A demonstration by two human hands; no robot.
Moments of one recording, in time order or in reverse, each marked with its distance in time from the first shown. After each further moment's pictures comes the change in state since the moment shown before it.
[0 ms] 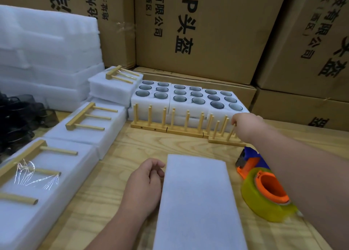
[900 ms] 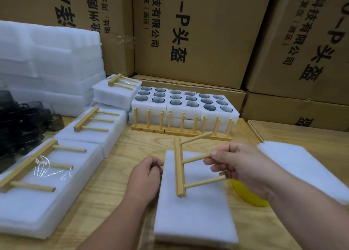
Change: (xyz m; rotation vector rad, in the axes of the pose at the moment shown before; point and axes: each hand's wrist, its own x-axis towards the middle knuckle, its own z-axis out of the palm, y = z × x) left_hand -0.010 0.010 -0.007 -0.100 -0.051 -0.052; right_hand -0.211 -0.044 -0.038 1.468 -0.321 0.052
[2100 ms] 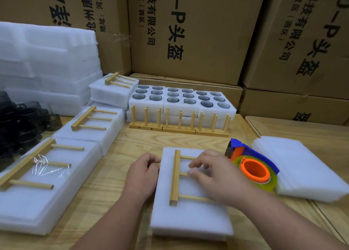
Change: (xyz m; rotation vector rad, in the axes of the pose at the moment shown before) left_hand 0.003 -0.001 0.001 0.007 0.033 -0.037; right_hand 0.008 0.044 0.028 -0.780 0.060 -0.453
